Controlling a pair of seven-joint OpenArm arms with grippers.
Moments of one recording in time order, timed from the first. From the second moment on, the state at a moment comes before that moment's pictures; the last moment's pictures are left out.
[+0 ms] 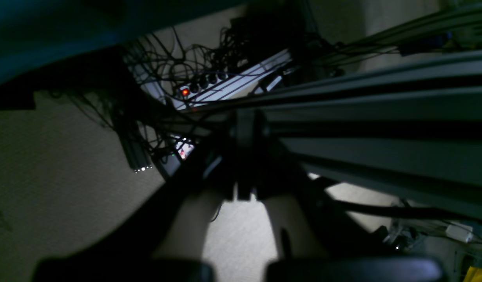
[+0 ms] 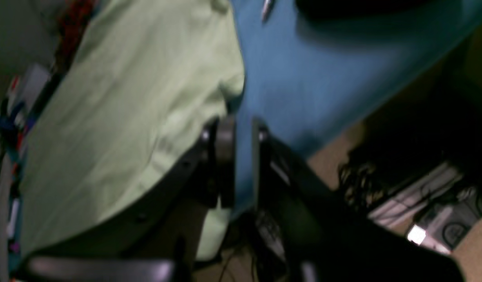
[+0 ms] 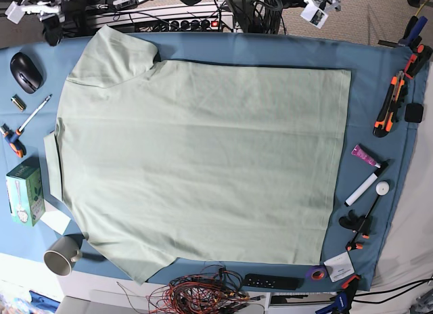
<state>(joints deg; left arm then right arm) 52.3 -16.4 0.0 110.1 -28.4 -33.4 28.7 -42.8 1.0 57.8 99.5 64.0 31.2 -33.3</state>
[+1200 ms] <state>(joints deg) 50.9 -16.4 0.0 110.1 -28.4 -33.4 29.3 -39.5 0.8 50.4 99.5 55.3 29.9 -33.1</state>
